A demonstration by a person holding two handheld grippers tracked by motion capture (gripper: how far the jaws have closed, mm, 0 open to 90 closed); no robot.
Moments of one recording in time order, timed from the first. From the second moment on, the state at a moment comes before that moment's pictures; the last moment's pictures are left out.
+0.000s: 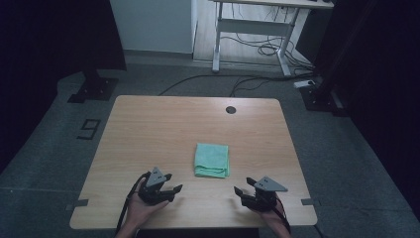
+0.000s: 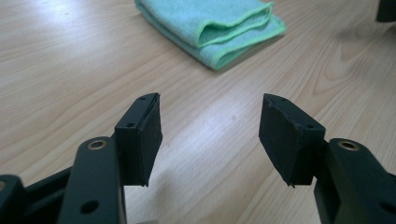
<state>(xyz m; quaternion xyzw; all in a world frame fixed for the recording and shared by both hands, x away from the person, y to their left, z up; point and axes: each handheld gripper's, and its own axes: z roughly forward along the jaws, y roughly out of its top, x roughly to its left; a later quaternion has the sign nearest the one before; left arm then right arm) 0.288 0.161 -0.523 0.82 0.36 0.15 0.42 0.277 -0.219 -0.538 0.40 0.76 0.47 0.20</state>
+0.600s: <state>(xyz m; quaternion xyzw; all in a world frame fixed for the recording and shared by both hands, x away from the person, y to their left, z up) 0.280 0.167 -0.530 0.82 0.37 0.15 0.41 0.259 -0.227 -0.545 0.40 0.76 0.46 0.20</state>
